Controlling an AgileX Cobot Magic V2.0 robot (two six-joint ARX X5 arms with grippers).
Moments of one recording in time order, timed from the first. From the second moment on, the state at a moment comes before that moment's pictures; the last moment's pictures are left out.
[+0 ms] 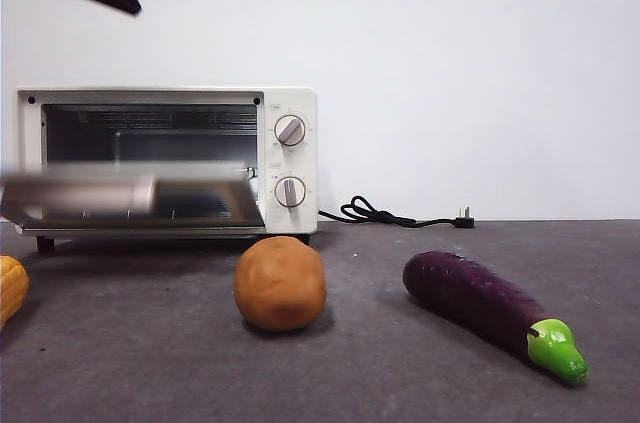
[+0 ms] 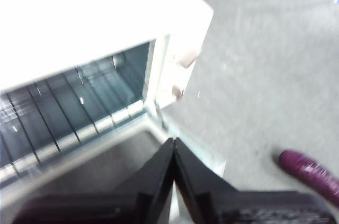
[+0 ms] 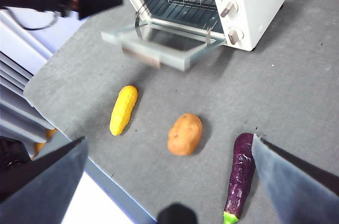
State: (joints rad) left arm -0.12 1.34 1.29 -0.56 0.45 0.12; right arm 0.25 1.01 1.51 -1.15 -0.55 -0.02
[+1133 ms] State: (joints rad) left arm -0.09 0.64 1.29 -0.84 0.01 0.06; right arm 0.25 1.01 1.51 -1.15 -0.54 -0.02
